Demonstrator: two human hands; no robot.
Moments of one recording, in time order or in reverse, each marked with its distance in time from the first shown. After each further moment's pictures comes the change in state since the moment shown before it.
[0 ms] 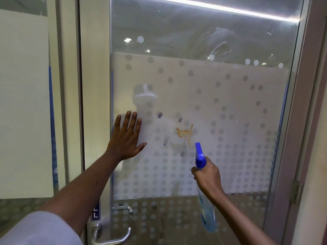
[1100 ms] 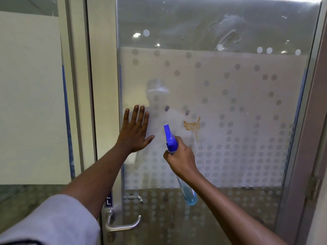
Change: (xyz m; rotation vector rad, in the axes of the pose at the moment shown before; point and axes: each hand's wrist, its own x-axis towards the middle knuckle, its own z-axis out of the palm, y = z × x) left_hand -0.002 0.004 -0.010 -0.022 -0.080 -0.022; right_hand -0.008 -0.065 0.060 0.001 -0.140 -0.355
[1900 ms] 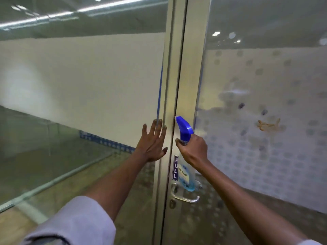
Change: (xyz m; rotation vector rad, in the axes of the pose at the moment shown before) left_hand -0.182 -0.059 -0.128 0.250 -0.520 -0.332; right_hand -0.050 -0.115 0.095 0.157 -0.100 -0.274
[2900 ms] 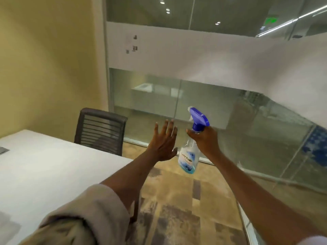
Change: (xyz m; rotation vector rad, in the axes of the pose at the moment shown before) left_hand -0.649 -0.400 -0.213 0.615 -0.481 -1.034; right_hand -0.289 -0.606 0.326 1.039 -0.936 -0.551
